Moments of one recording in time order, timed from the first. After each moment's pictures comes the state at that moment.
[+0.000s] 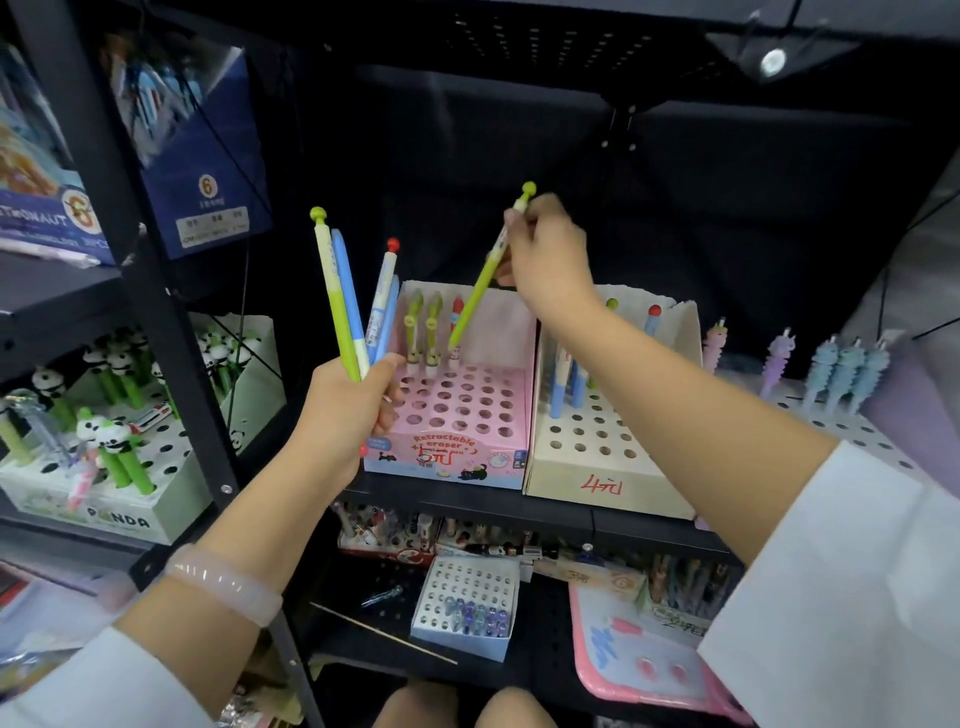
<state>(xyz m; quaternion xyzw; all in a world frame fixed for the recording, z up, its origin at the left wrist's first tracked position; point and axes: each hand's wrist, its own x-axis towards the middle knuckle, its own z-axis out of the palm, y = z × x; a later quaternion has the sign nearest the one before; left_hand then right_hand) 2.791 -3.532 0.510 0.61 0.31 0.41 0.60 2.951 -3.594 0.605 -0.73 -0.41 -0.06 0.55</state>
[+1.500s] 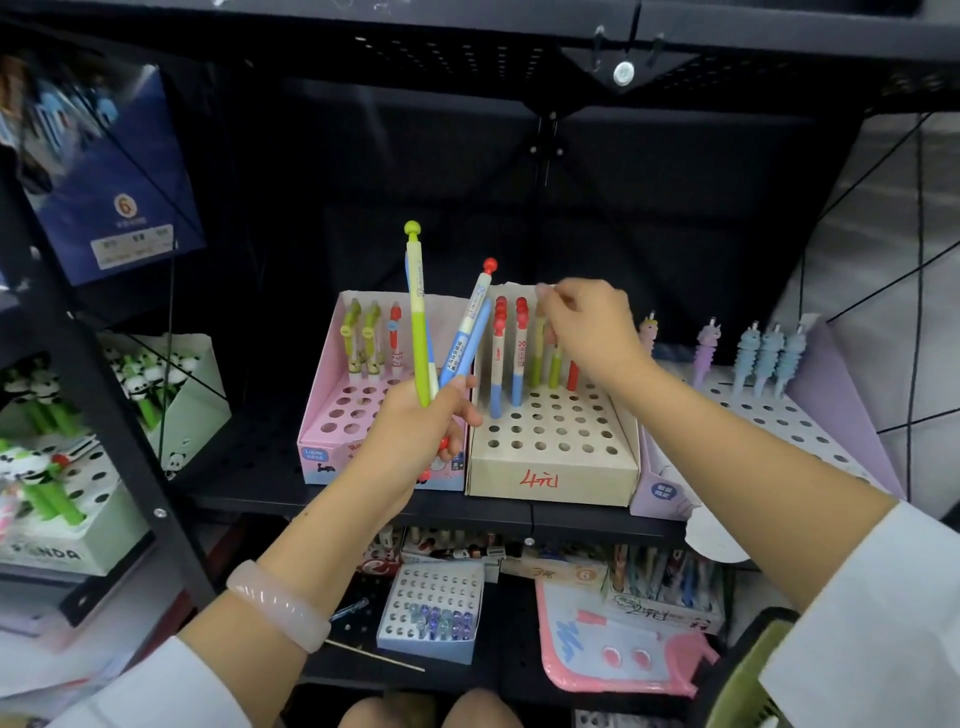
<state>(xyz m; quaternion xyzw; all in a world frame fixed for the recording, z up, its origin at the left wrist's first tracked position) 2.841 -3.611 0.515 0.67 0.21 0.29 0.65 3.000 -3.694 0.572 -0.81 -0.39 -0.12 0.42</state>
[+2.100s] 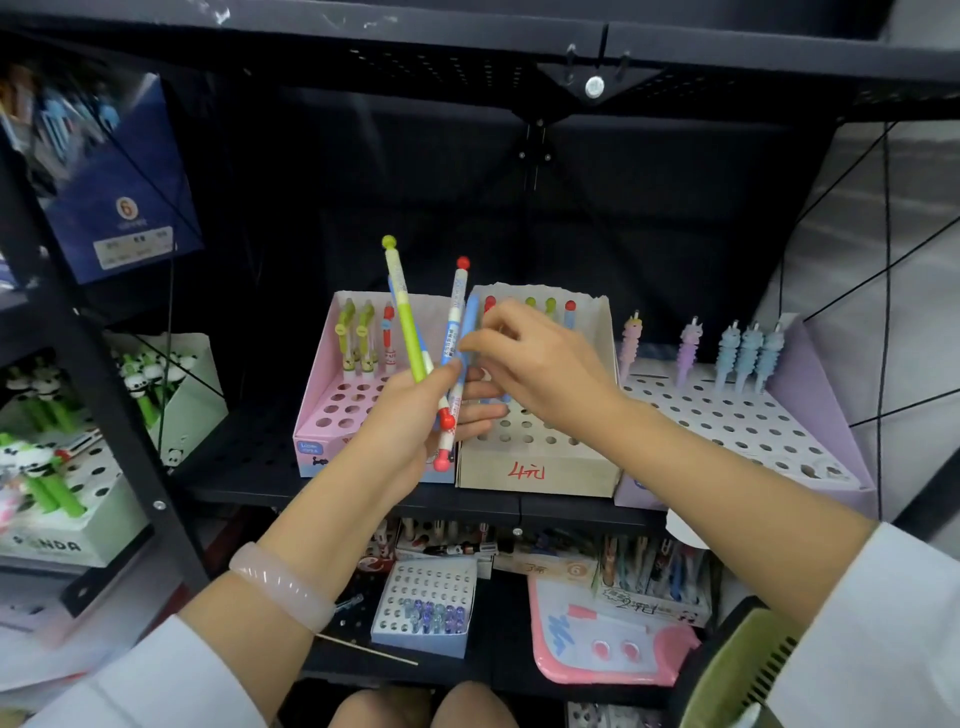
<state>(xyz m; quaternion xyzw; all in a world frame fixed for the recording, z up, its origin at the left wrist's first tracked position) 2.842 -3.627 0.533 0.55 0.18 0.26 0.78 2.959 -3.714 0.556 -0.63 -0.66 -0.37 0.19</state>
